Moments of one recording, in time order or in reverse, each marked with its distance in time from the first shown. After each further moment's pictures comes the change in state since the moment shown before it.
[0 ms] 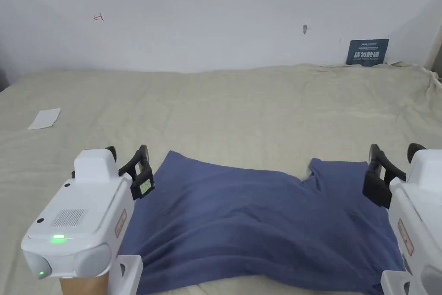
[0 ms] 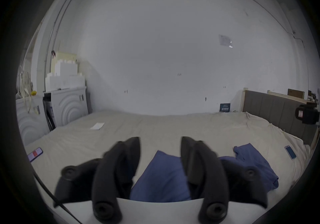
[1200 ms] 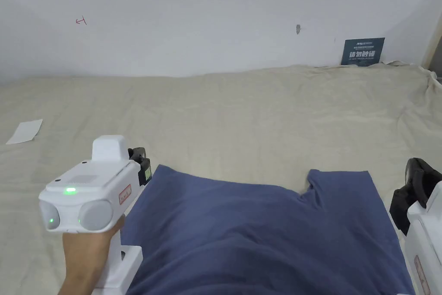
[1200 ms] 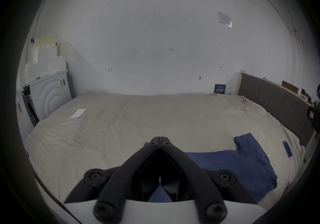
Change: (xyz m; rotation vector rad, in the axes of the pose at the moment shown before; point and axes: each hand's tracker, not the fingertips) left arm -0.002 0.013 -0.145 -0.284 -0.118 0.009; right arm 0.011 -0.022 -0.039 0.043 -0.080 0.008
